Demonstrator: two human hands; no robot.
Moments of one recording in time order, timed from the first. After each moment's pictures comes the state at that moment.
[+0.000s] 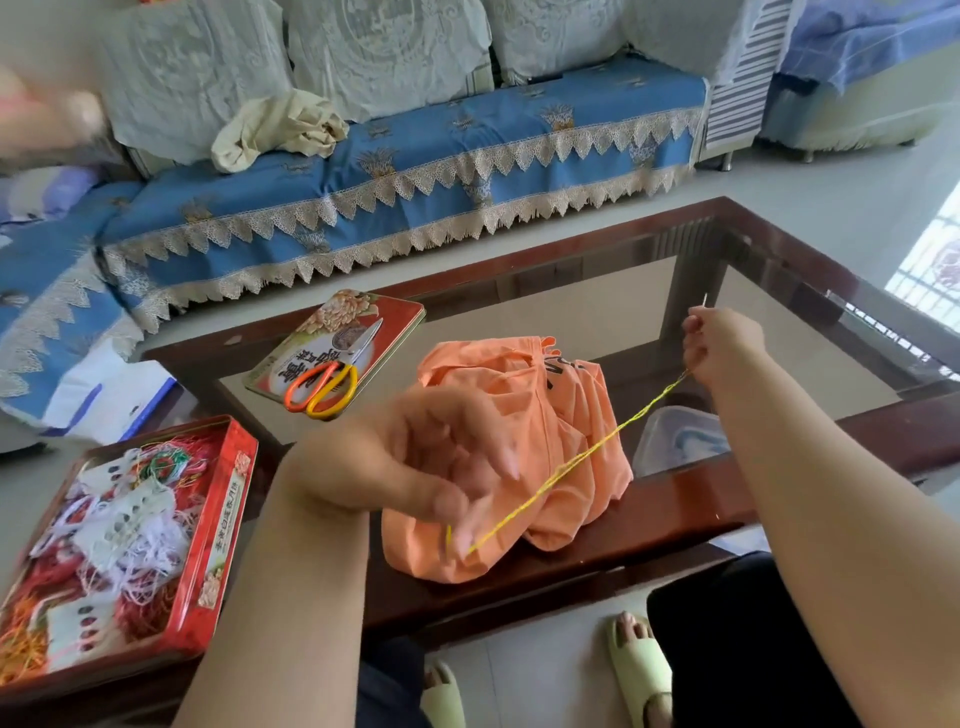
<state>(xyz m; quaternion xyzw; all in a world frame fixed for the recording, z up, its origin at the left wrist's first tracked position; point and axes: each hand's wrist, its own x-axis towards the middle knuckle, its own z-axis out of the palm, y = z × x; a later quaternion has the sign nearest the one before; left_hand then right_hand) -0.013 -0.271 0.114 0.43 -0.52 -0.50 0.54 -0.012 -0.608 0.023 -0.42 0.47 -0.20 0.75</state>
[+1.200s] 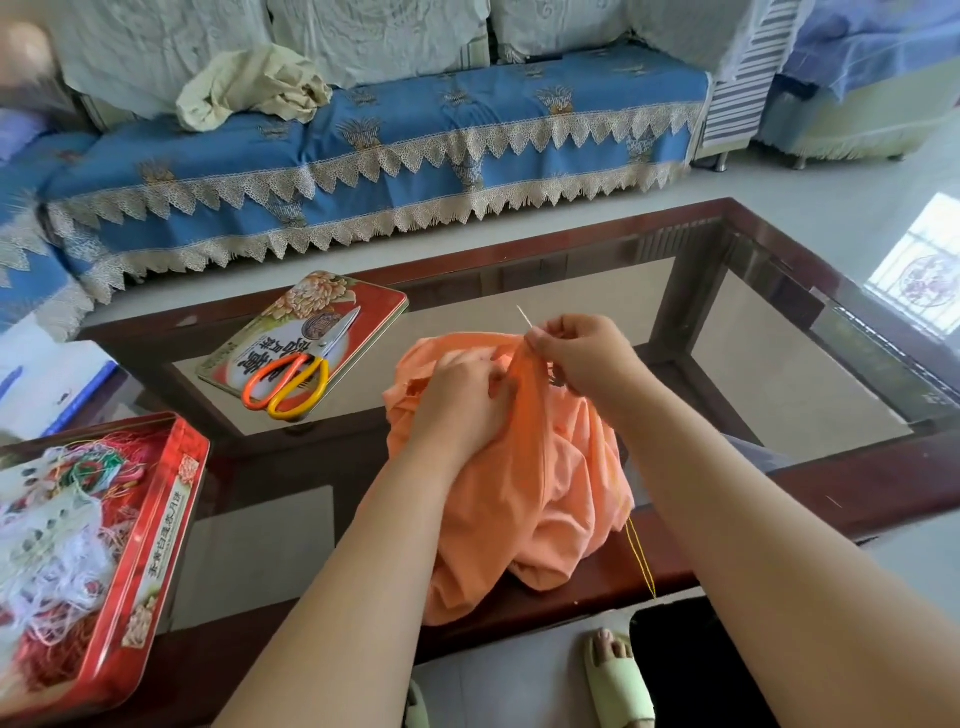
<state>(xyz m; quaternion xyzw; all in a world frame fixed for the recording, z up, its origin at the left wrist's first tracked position) 0.065 -0.356 0.007 0.92 -0.28 0.00 0.28 0.015 -0.496 0.043 -0.78 0.21 -0.07 0.58</state>
